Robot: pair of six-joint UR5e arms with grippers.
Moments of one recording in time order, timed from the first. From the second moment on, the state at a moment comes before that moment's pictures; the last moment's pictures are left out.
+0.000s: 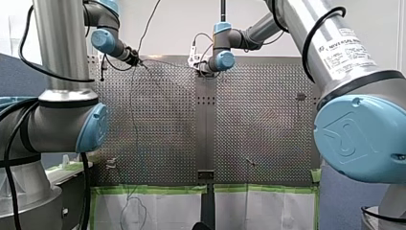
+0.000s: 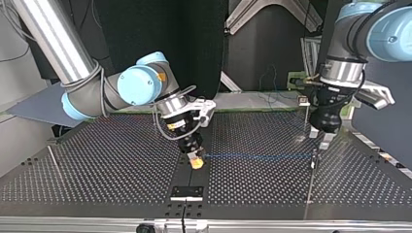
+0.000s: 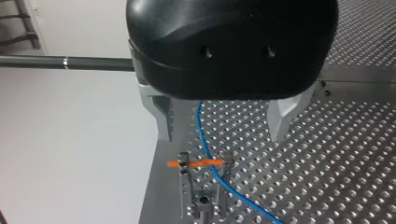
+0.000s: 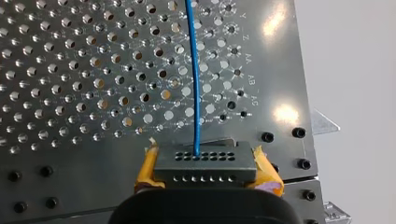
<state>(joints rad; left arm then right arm) 0.15 -1.34 -1.84 -3.07 -1.30 -1.60 2.28 -1.04 1.07 -0.12 1.47 1.72</state>
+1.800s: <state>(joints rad) 0.06 -1.34 -1.84 -3.08 -1.30 -1.63 2.27 -1.04 1.08 -0.12 1.48 1.71</state>
